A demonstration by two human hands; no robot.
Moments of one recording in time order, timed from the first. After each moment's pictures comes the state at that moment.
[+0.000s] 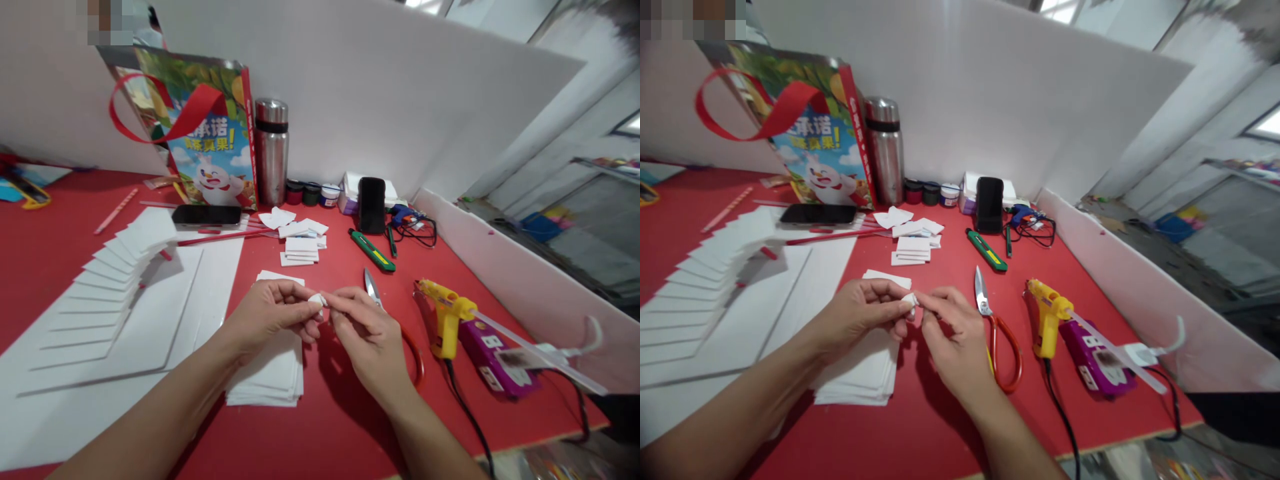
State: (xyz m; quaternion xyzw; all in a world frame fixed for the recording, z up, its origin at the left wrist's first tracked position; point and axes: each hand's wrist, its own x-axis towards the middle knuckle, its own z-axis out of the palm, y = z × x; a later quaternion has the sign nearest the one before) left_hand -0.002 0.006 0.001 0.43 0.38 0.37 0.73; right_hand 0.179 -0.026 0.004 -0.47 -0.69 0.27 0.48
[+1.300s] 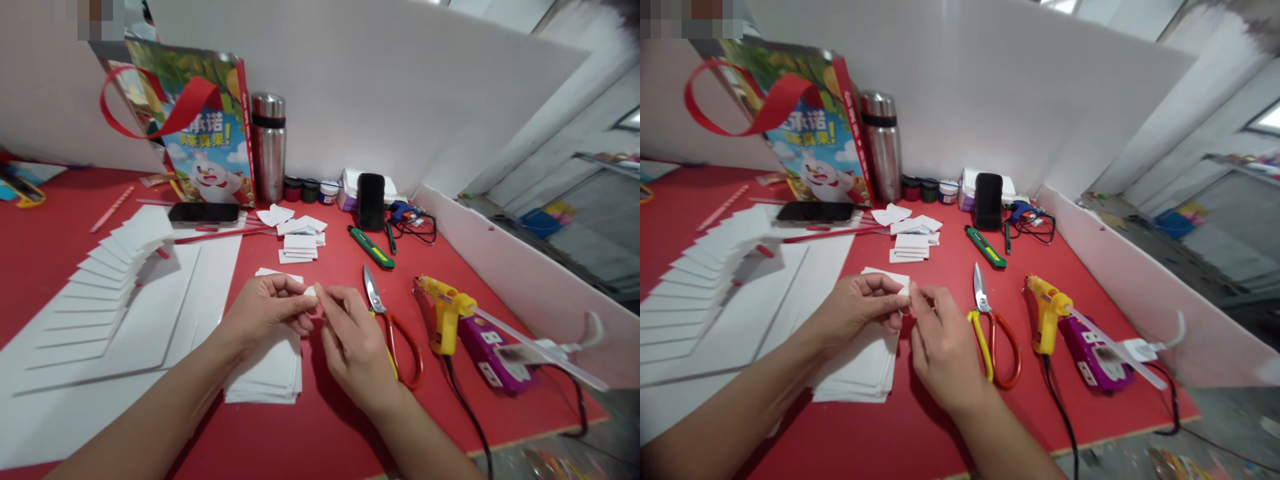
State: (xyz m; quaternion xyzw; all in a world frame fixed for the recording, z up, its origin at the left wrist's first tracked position) left_hand 0.000 0.009 -0.002 0.40 0.42 0.40 0.71; right_hand 0.174 -0.031 -0.012 -0.42 -0.81 0.10 0.39
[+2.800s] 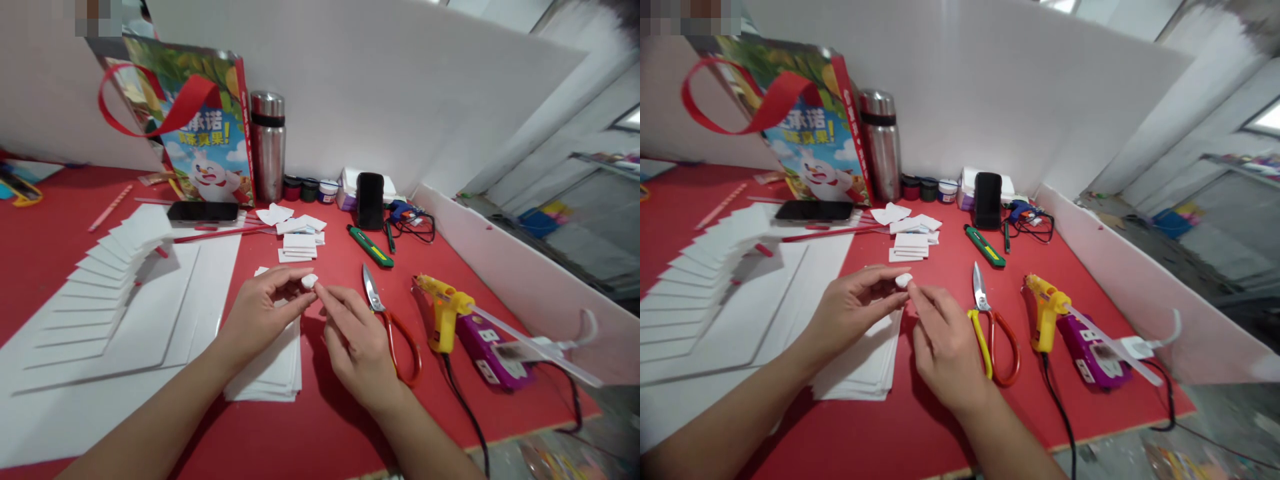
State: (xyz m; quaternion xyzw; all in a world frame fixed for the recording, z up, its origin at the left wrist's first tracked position) left_hand -0.001 0.003 0.000 0.63 0.45 0.46 0.43; right_hand 0.177 -0.032 -0.009 -0.40 -0.79 0.14 0.43
